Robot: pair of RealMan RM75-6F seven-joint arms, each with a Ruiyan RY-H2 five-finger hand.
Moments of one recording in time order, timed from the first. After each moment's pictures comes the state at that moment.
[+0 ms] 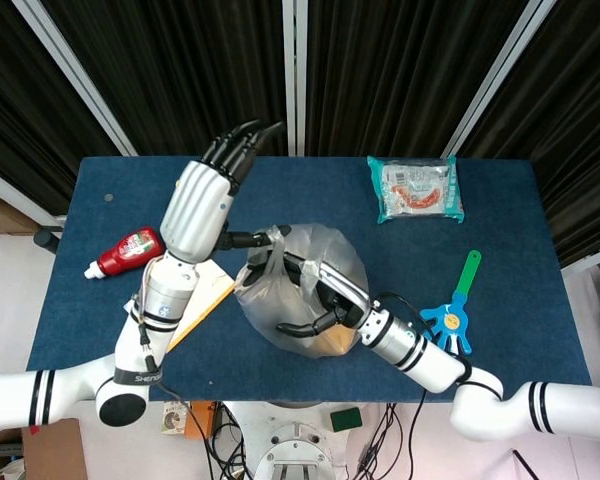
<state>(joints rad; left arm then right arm) -0.88 -1.28 -0.54 -2.07 1.15 1.35 0.27 0.87 -1.32 0.24 -1.89 -1.55 1.05 1.30</state>
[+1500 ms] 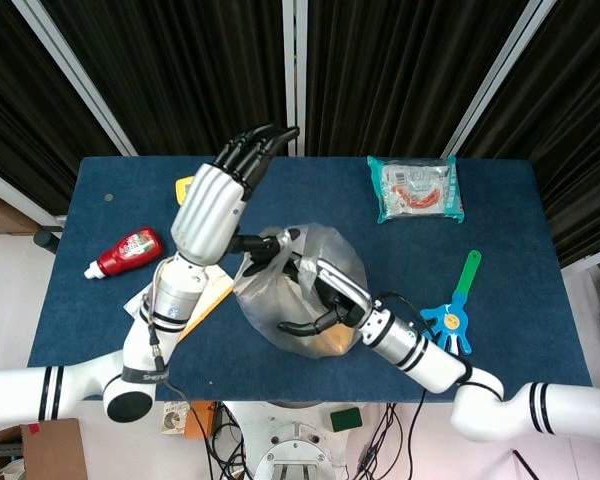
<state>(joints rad) -0.91 -1.31 -0.52 -2.04 1.18 1.34 0.28 0.87 -1.32 0.25 -1.89 -1.54 1.04 1.29</state>
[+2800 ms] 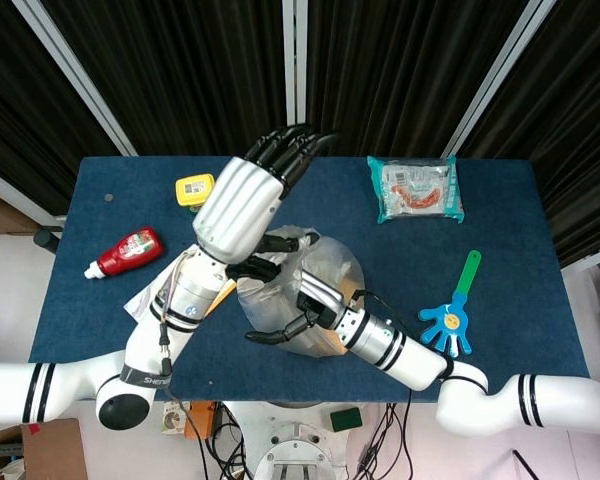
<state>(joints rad) -1.03 -1.19 -0.57 -2.15 0.94 1.25 0.47 0.94 -1.33 0.33 -1.94 -1.45 0.91 1.17</state>
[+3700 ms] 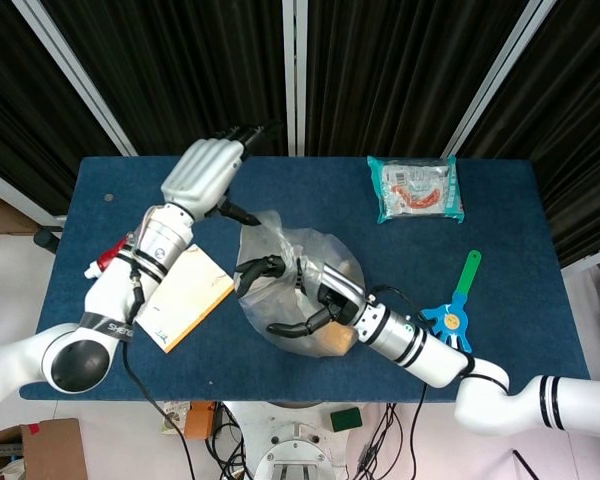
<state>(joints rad) -1.10 -0.86 -0.56 -2.07 0.39 0.86 0.34 0.91 -1.24 0.31 -1.94 -1.54 0.96 1.37</state>
